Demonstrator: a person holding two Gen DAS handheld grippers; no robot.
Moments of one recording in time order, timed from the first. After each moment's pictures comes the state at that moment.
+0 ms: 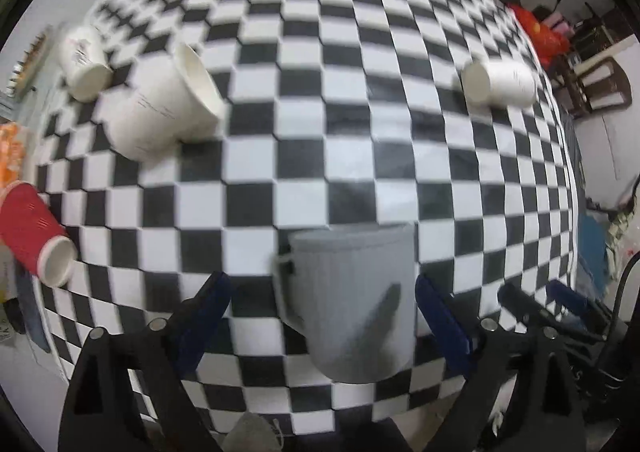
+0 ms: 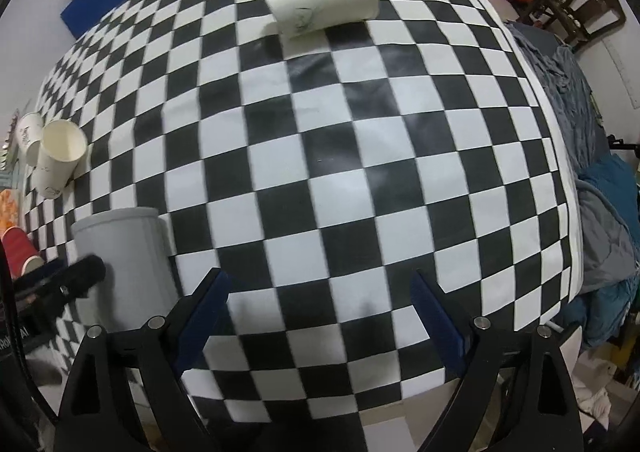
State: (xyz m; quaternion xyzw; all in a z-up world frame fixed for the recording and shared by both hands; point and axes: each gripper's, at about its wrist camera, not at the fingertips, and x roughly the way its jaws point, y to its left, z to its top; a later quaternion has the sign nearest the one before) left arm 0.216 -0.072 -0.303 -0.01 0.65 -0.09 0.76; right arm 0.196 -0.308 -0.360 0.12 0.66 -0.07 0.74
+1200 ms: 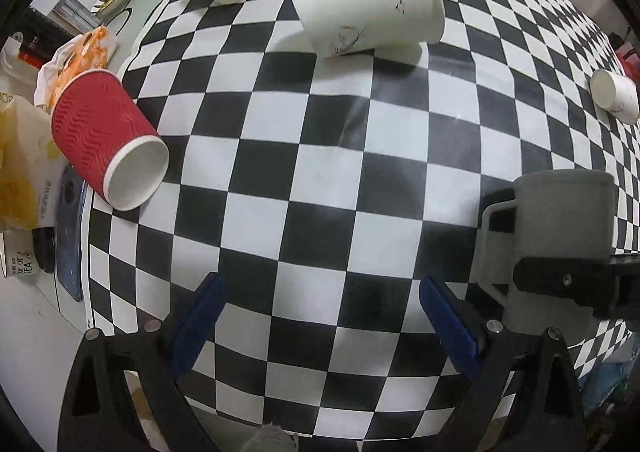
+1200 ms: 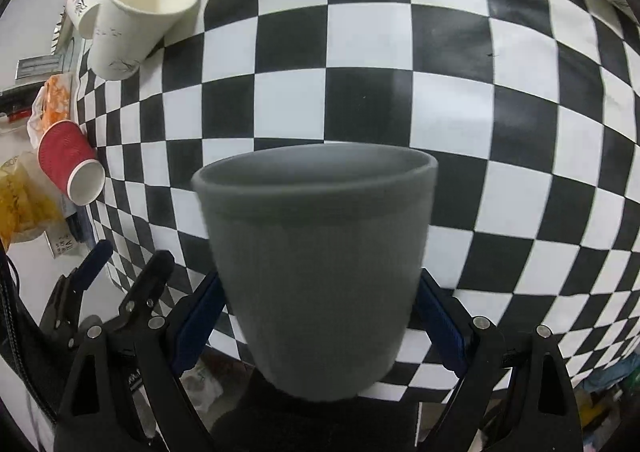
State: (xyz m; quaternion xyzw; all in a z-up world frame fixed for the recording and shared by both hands) left arm 0.174 0.023 -0.365 0.00 0.67 0.05 0.74; right arm 0.255 -0.171 -0.439 0.12 0.79 0.12 0.59
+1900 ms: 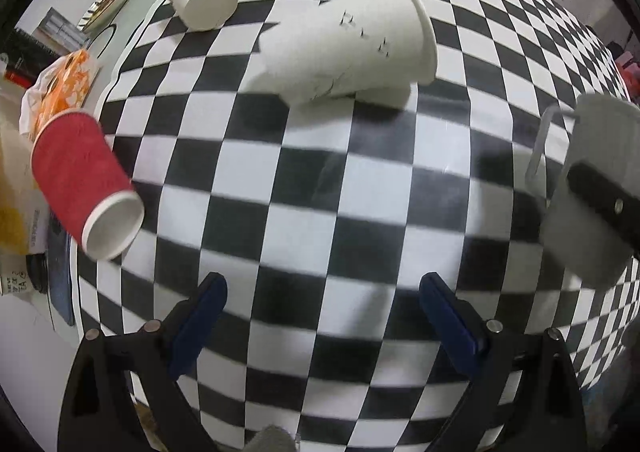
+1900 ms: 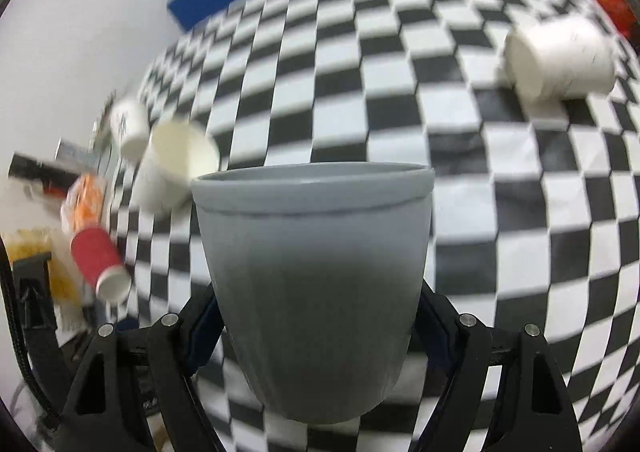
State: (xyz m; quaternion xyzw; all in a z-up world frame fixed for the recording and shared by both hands) left arm 0.213 0.003 -0.366 -0.01 0.66 0.05 0.75; right arm 0.282 -0.212 -0.387 0.16 0.56 0.08 0.81
